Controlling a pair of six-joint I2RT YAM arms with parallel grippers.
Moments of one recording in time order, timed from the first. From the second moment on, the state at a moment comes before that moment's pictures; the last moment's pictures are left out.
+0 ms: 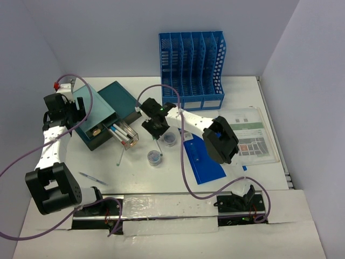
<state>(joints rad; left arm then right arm) 0.28 1.32 0.98 -0.24 0.02 0.14 0.84 2.17 1.81 -0.79 0.06 -0.02</state>
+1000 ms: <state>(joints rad) 0.28 1.24 0.97 -0.24 0.03 0.14 0.95 2.12 1.58 -0.66 0.06 0.06</state>
